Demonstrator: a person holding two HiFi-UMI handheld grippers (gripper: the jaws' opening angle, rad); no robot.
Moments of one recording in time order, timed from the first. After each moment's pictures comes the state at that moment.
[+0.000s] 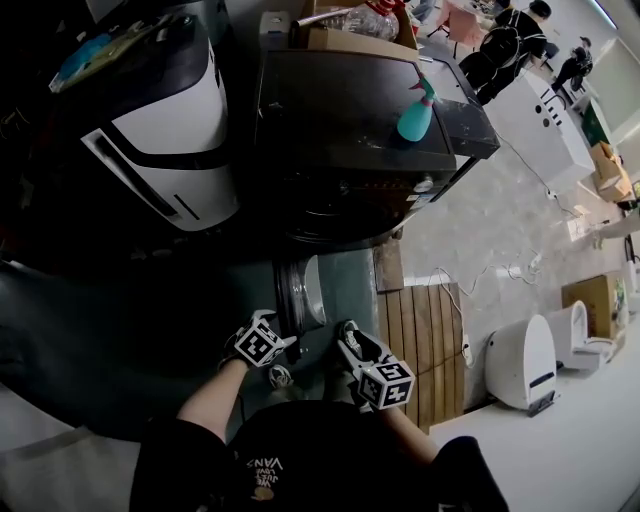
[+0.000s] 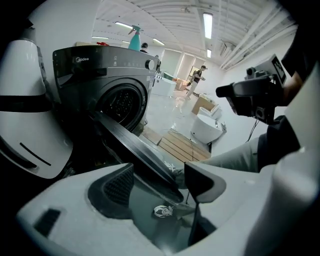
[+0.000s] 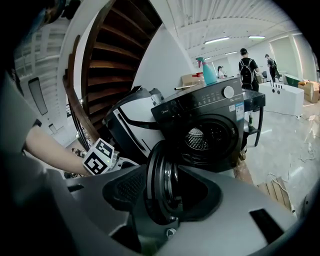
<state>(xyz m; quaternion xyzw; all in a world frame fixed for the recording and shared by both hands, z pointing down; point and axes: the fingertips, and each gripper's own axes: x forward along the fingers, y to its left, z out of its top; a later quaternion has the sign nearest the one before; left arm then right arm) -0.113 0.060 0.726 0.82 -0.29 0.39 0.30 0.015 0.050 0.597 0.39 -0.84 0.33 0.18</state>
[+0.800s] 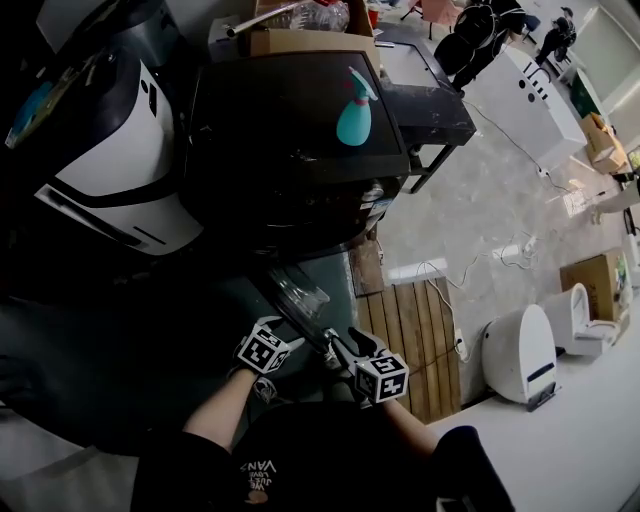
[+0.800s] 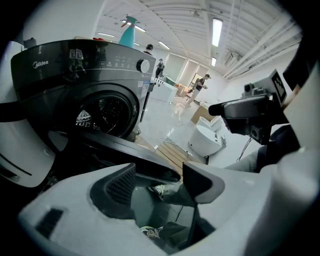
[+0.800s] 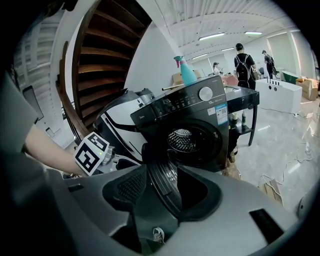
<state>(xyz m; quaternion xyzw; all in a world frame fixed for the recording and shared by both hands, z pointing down) 0.027 -0.033 0.717 0.82 -0.29 0.35 0.34 0.133 -0.041 0.625 0.39 -0.83 0.35 0.20</state>
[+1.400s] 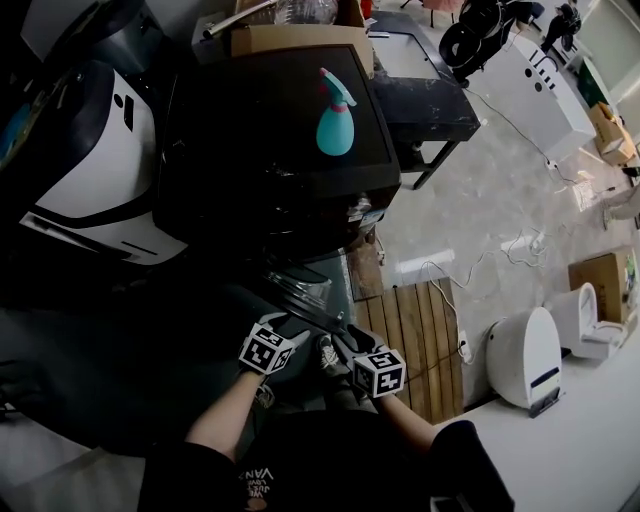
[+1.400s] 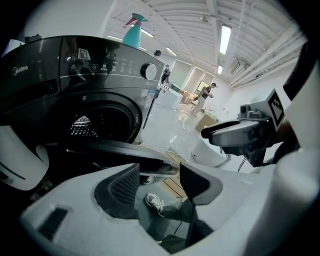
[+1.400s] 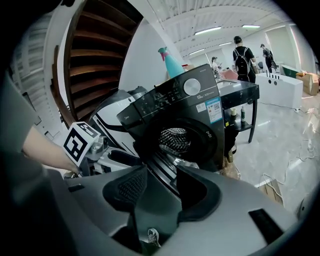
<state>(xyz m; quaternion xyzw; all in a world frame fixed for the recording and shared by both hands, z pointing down) 0.078 -0.119 0.715 0.82 -0.32 0.32 0.35 0.172 -0.117 0.664 0.38 -0.82 0.37 0.20</state>
